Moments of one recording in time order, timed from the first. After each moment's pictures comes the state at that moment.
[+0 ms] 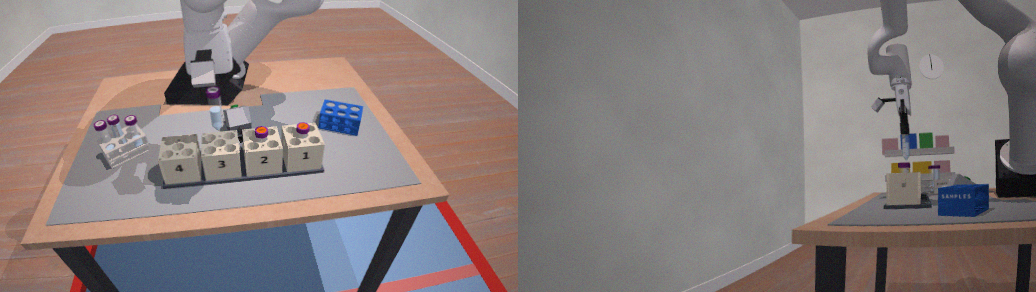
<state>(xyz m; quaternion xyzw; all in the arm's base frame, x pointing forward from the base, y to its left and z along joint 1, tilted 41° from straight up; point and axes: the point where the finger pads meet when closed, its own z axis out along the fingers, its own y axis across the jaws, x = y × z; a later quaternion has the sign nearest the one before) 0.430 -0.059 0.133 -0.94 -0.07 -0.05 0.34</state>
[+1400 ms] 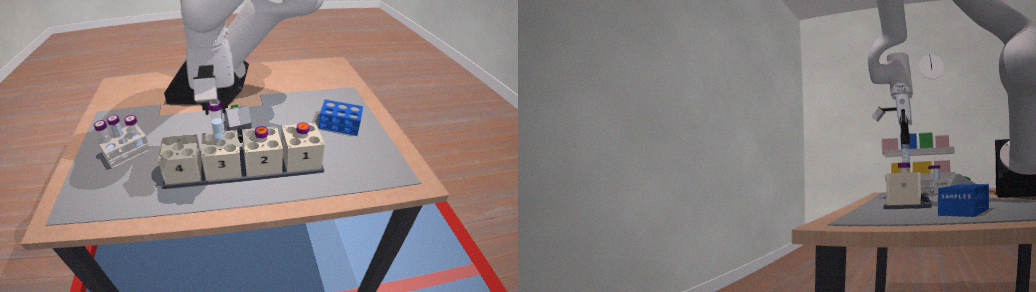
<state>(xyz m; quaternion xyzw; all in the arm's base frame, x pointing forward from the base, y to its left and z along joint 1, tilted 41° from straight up) 0.432 -0.036 0.107 -0.94 -0.07 -0.05 0.34</state>
